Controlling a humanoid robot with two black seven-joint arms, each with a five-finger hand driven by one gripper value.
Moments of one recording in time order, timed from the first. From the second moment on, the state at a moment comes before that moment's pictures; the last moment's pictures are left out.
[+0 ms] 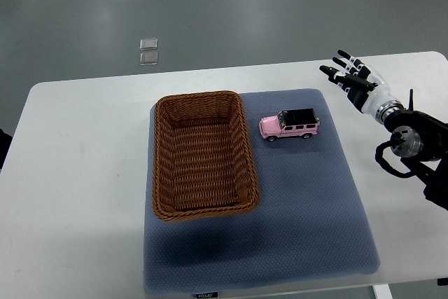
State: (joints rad) left arm -0.07 0.00 -0.07 -0.08 0.12 -0.11 -0.05; right arm 0.70 -0.33 0.64 0.71 -0.10 0.04 0.26
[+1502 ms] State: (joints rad) left arm -0.06 0.00 -0.08 -0.08 0.12 -0.11 -0.05; right arm 0.69 -0.33 0.64 0.71 -0.10 0.12 0.26
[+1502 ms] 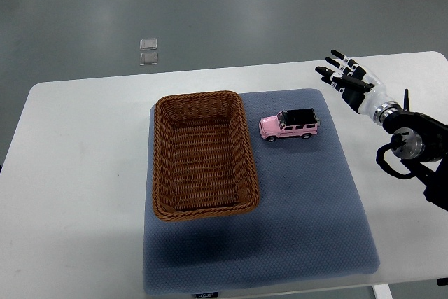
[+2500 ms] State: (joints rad) left arm -0.06 0.00 -0.08 -0.08 0.12 -0.11 -0.05; right arm 0.69 -0.34 0.61 0.72 -0.22 0.15 0.32
